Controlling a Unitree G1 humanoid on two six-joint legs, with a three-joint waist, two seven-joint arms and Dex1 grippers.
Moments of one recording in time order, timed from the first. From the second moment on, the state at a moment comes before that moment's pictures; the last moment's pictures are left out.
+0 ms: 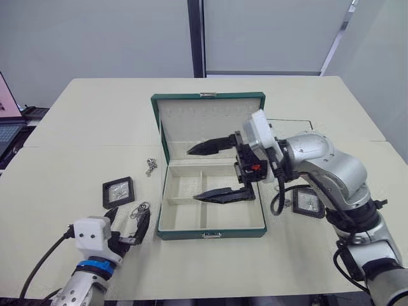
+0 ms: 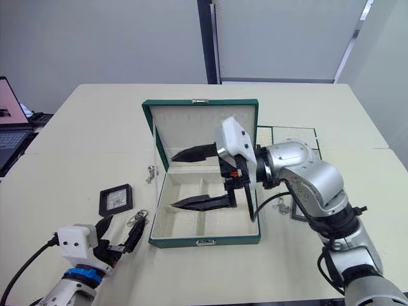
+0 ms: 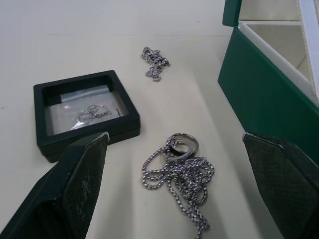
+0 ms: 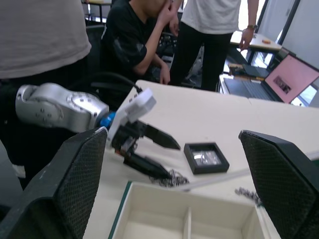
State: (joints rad) left arm 0.51 0.17 0.29 -0.57 -0.31 0.22 -0.38; right arm -0.80 -0.45 0.28 -0.35 0.64 0.63 1.07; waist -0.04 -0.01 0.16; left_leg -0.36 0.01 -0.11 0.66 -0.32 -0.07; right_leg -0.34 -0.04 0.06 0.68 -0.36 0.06
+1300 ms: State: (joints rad) left arm 0.50 0.09 0.16 -0.49 -0.23 0.20 -0.15; right arm -0.85 -0.42 0.32 -0.27 0.61 0.76 1.09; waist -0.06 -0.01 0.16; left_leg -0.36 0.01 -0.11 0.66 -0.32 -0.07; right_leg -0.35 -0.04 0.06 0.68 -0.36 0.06
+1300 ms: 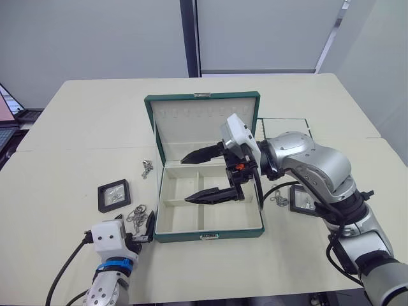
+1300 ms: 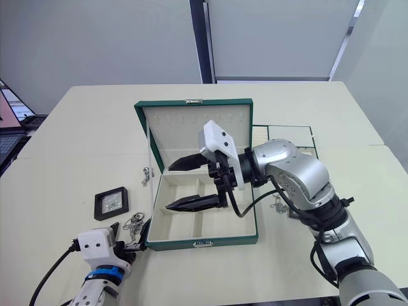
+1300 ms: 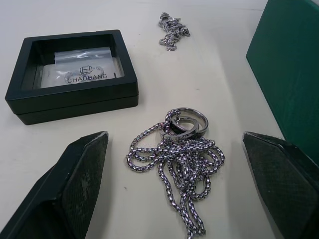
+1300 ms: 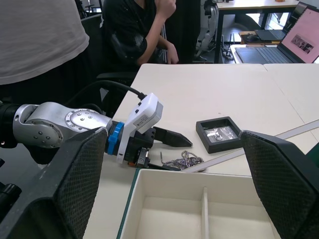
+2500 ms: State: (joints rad) left arm 0.47 0.13 0.18 -0.57 -0.24 0.40 -0.12; right arm -0.85 -0.42 0.29 -0.25 0.61 0.76 1.09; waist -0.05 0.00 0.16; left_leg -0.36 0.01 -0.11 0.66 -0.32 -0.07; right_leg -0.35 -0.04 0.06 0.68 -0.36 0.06
